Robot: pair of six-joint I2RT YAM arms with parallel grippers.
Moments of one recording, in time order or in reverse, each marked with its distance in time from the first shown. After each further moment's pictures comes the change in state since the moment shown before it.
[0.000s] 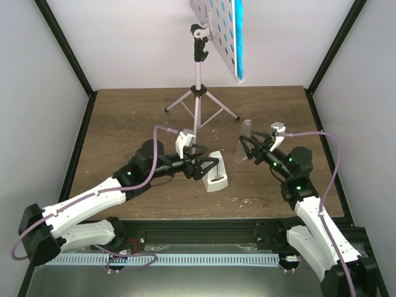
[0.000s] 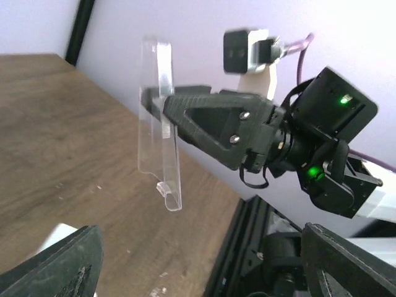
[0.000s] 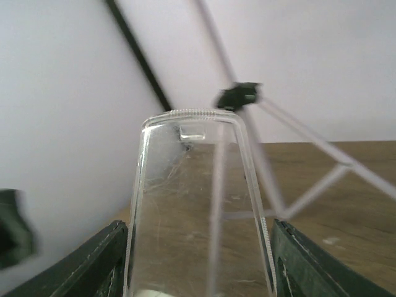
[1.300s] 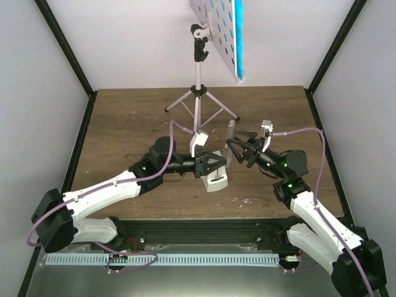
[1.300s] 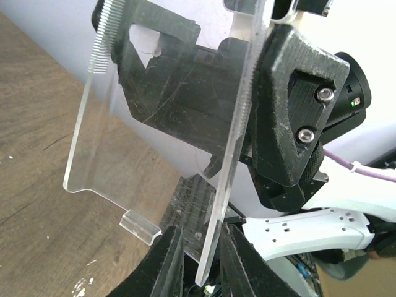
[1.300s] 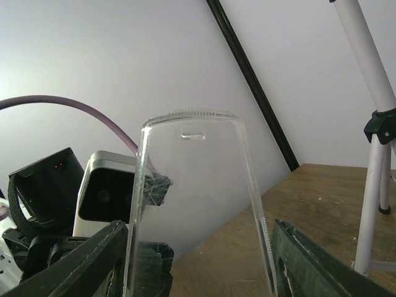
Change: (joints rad) left arm -0.001 0.194 0.028 0.186 0.236 -0.229; right arm 0.226 0.087 0.013 0.378 -0.093 0.266
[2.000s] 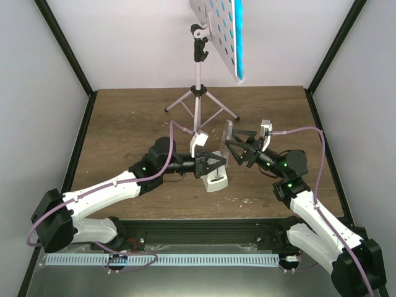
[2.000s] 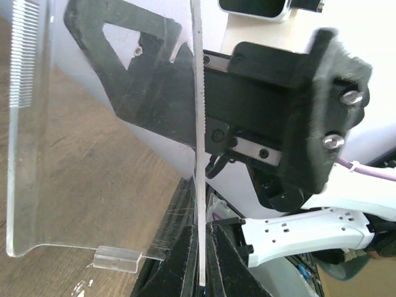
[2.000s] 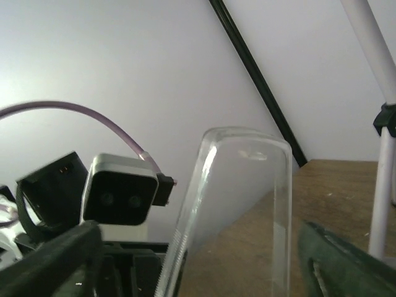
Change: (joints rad) left arm -0.006 -0.001 0.000 0.014 -0.001 0.003; right arm 0.001 0.006 0.004 -0.002 -0.011 0.041
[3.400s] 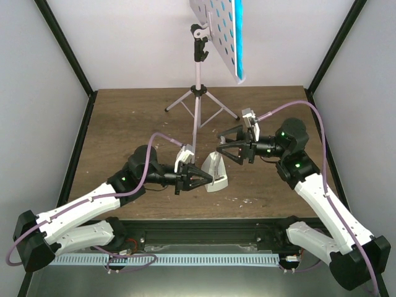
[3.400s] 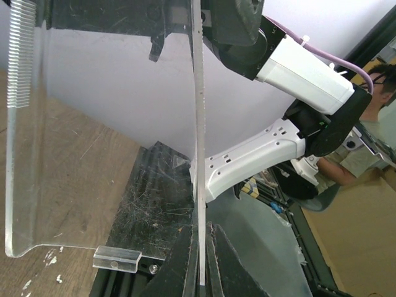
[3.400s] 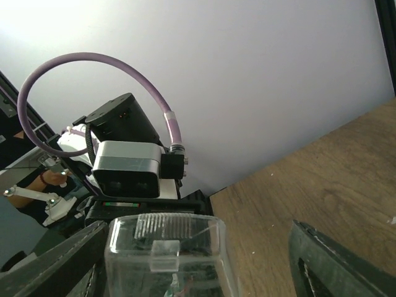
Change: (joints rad) left arm 0.005 -0.253 -0.095 -0.150 0.203 0.152; right arm 0.018 0.108 0.423 -0.586 -0.414 -0.211
